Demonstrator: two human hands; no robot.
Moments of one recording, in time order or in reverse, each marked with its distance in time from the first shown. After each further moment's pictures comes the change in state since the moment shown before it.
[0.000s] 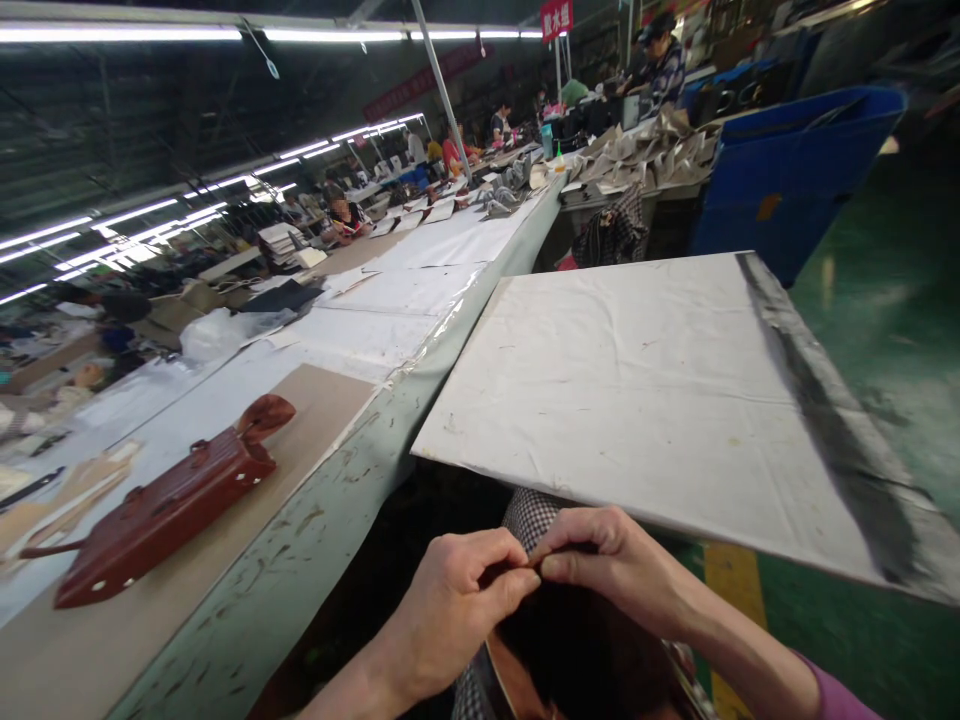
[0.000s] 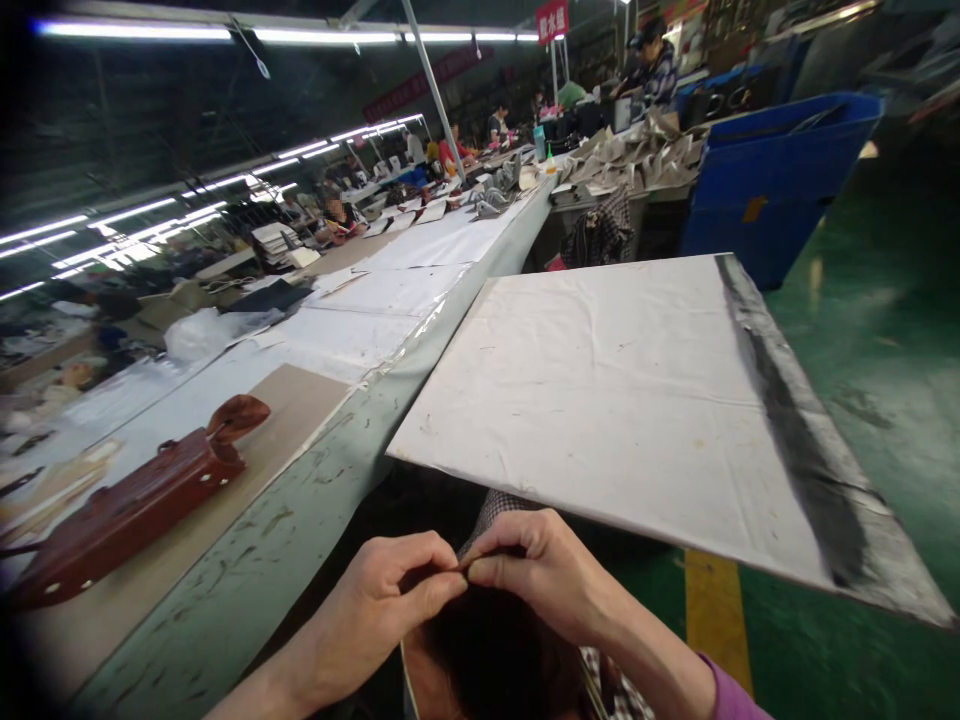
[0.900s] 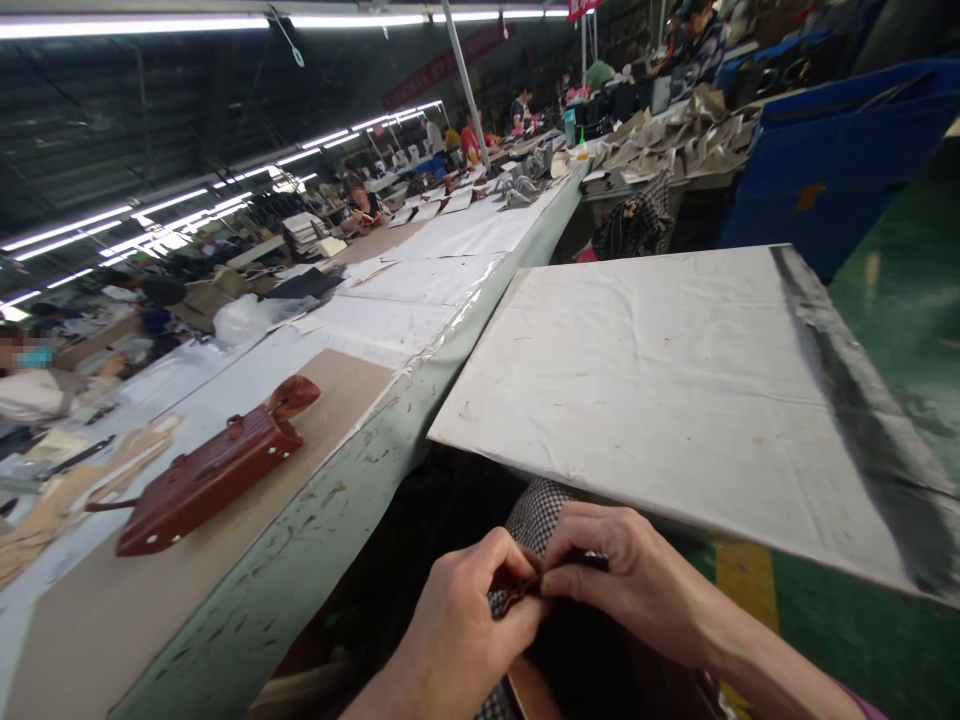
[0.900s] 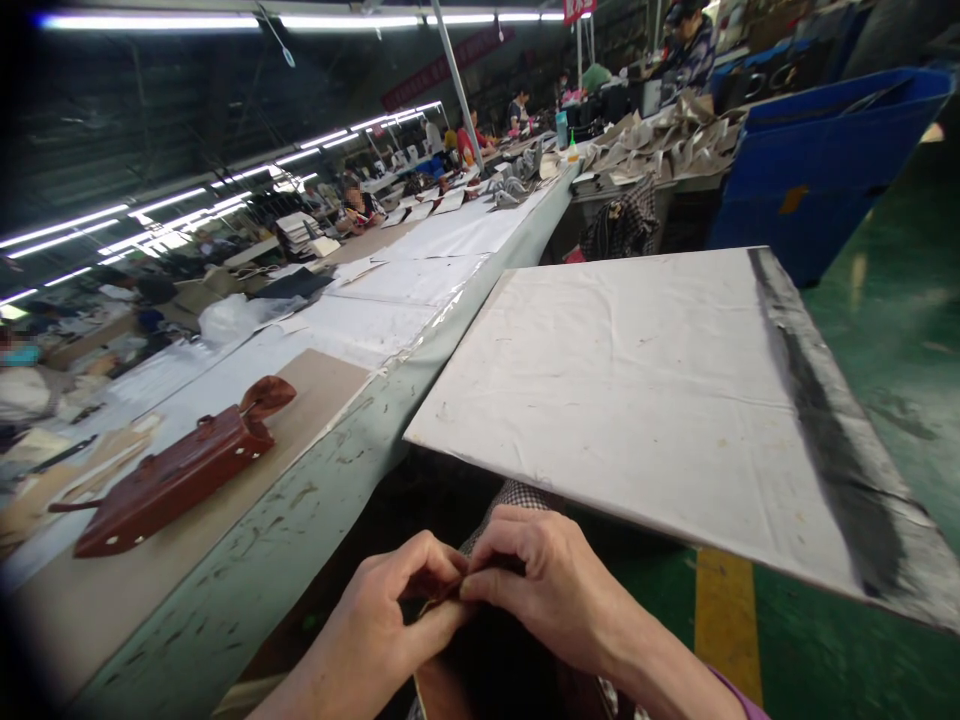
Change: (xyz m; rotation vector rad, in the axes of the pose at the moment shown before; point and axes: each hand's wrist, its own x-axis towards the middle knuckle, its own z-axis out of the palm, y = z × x) left_hand -0.033 0.003 0.013 -0.106 0.150 -0.061; right_hand -0.007 -0.024 0.018 -0.307 -0.020 -0.138
